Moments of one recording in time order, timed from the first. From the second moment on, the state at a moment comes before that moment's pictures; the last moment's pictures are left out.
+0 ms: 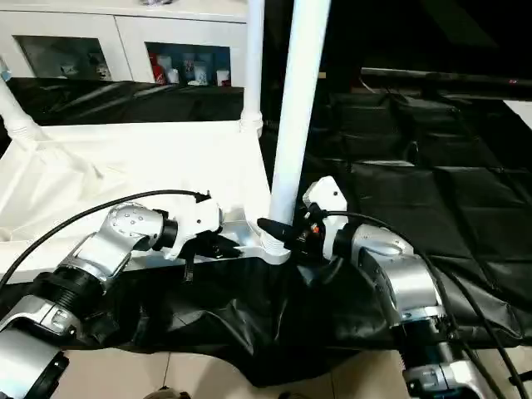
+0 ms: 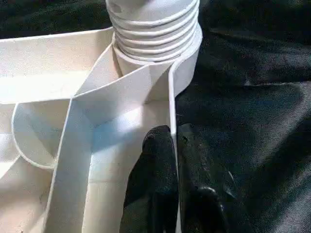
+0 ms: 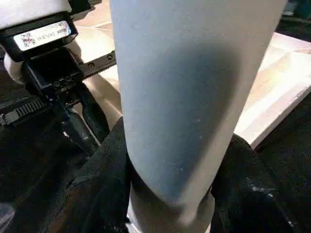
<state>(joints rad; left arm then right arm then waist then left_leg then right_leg) -0.67 0.33 -0.36 0.65 0.08 0.00 -1.16 -0.39 -0.38 0.12 0.25 0.24 0.28 0.94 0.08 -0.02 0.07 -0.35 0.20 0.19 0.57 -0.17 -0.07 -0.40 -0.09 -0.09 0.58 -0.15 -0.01</state>
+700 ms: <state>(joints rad) -0.65 0.36 -0.35 0.63 0.07 -0.01 -1.18 -0.44 -0.34 0.10 0.41 0.27 0.14 1.04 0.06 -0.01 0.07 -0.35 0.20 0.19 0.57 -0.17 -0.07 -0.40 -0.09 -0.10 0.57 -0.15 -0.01</state>
